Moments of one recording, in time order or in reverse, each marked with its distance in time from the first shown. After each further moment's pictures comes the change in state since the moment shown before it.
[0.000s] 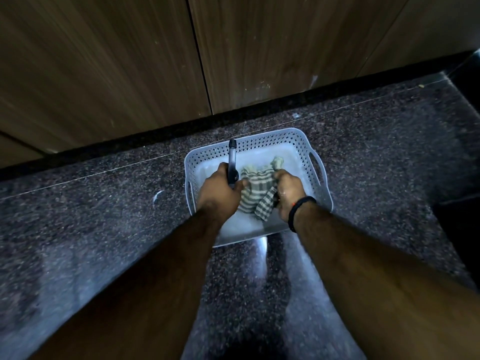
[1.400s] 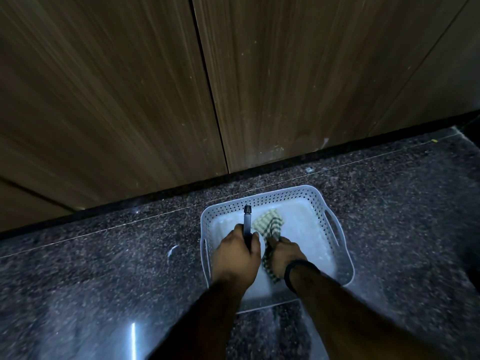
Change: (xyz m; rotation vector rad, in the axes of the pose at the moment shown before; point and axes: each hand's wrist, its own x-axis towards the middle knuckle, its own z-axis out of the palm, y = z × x) left_hand -0.009 0.016 -0.005 0.091 0.087 0.040; right_hand 0.027 0.011 0.017 -1.428 -0.208 -0.232
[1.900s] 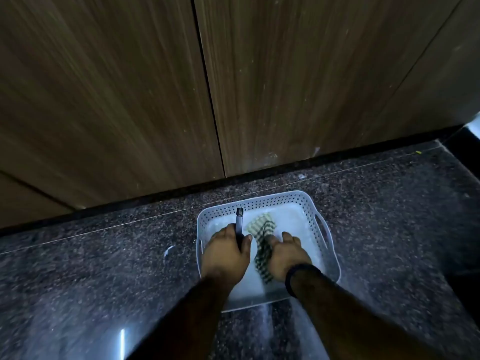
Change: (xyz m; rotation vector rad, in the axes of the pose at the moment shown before) left_hand -0.001 0.002 -0.017 0.194 -0.040 0.056; right_hand -0.044 -0.001 -0.029 -0.119 0.084 -0.032
